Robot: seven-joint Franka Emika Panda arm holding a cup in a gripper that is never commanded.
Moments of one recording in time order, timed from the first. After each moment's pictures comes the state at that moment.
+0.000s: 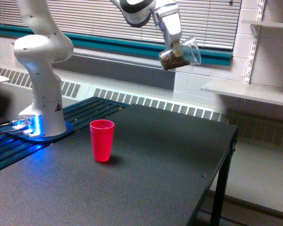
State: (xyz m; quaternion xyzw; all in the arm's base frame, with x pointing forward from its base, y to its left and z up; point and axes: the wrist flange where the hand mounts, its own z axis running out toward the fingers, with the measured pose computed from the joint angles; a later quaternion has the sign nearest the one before) arm 0.453 0.092 0.465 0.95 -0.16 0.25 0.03
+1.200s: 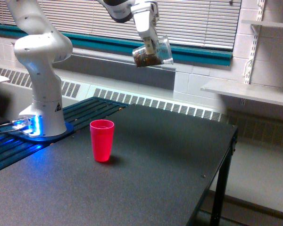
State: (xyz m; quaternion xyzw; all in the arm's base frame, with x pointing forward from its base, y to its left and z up) arm 0.389 0.062 0.465 0.94 -0.26 0.22 0.07
